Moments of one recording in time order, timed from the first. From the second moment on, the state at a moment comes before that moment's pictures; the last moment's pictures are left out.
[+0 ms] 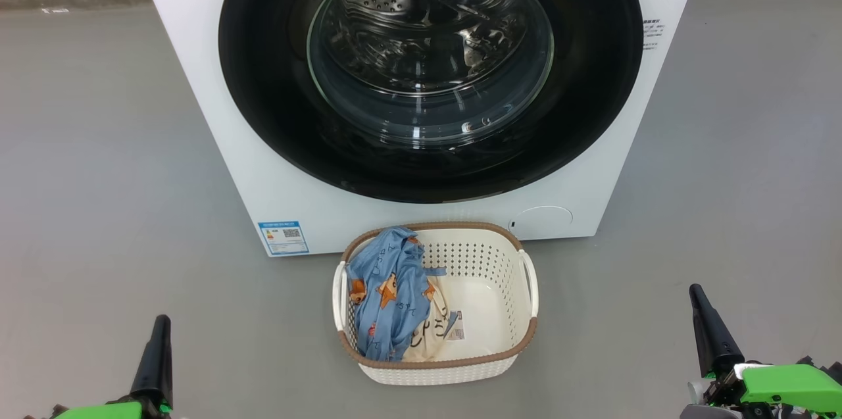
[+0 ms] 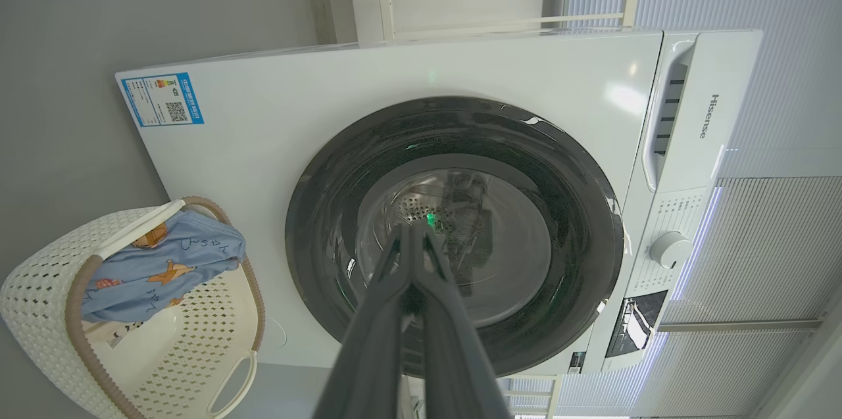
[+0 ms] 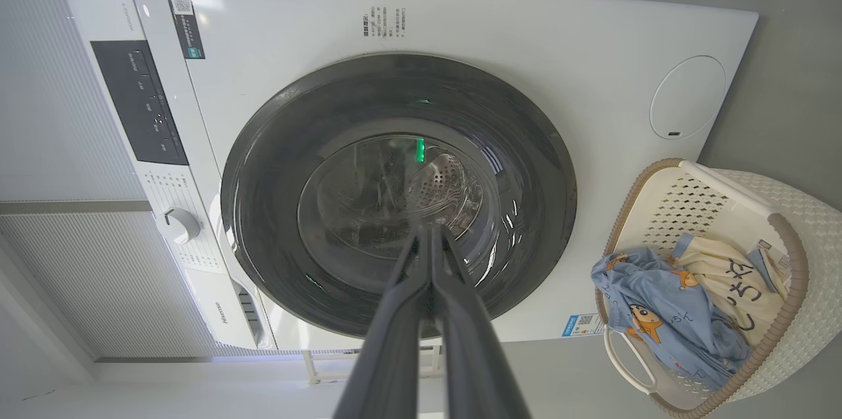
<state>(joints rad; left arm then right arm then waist) -0.07 0.03 0.08 0.26 -1.62 -0.13 0.11 -0.07 -0.05 -0.14 0.27 1.62 0.13 0.11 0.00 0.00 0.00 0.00</state>
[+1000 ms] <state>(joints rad) -0.07 0.03 0.08 0.26 -1.62 -0.13 0.11 -0.07 -0.05 -0.14 0.27 1.62 0.13 0.11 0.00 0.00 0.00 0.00</state>
